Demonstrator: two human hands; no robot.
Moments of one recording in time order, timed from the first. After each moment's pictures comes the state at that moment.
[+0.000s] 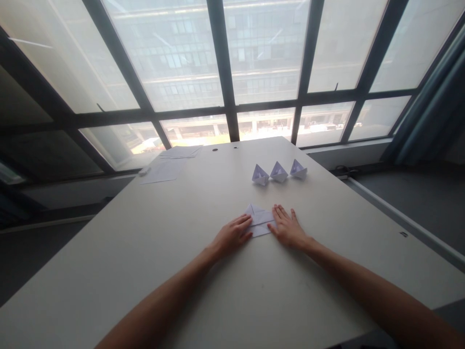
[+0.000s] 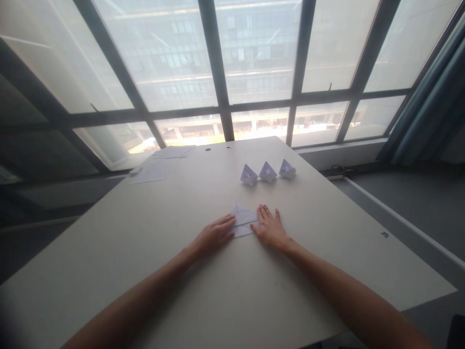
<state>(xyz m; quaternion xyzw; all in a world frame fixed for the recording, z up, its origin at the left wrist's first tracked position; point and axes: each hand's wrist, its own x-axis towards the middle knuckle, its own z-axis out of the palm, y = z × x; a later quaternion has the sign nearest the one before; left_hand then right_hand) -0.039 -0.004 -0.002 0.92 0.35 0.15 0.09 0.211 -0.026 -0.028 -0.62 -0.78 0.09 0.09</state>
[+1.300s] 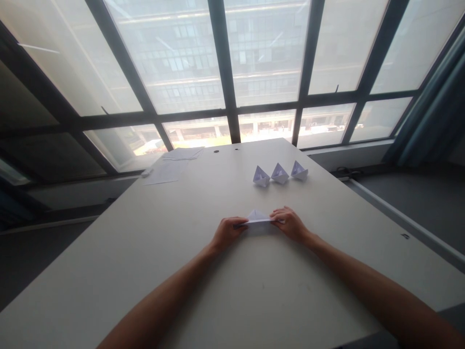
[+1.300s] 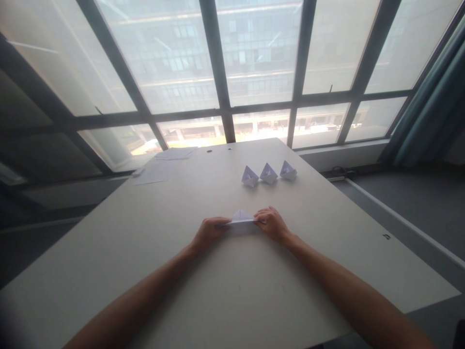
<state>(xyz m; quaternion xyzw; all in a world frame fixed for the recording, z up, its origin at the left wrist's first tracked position) -0.044 0.009 -0.004 0.80 0.40 0.33 0.28 0.228 -0.012 -0.015 -0.48 -0.80 0.15 0.35</state>
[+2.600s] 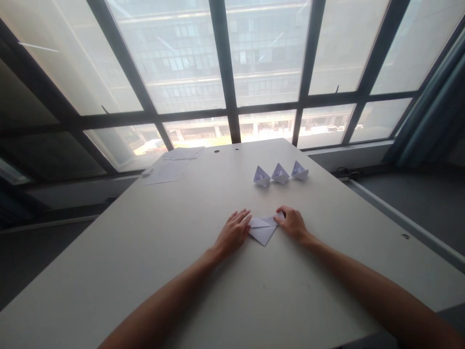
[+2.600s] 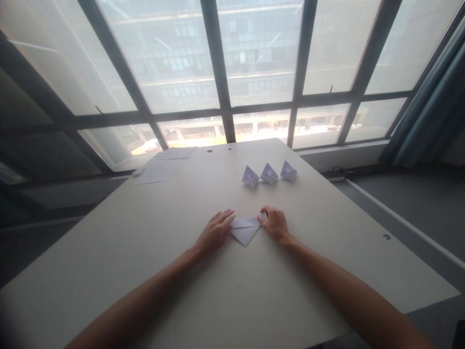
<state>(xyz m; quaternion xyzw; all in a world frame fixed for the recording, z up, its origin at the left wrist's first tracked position) -0.034 -0.007 -0.002 0.90 0.38 0.19 -0.01 0.222 -0.009 -0.018 -0.65 -0.67 0.10 0.35</state>
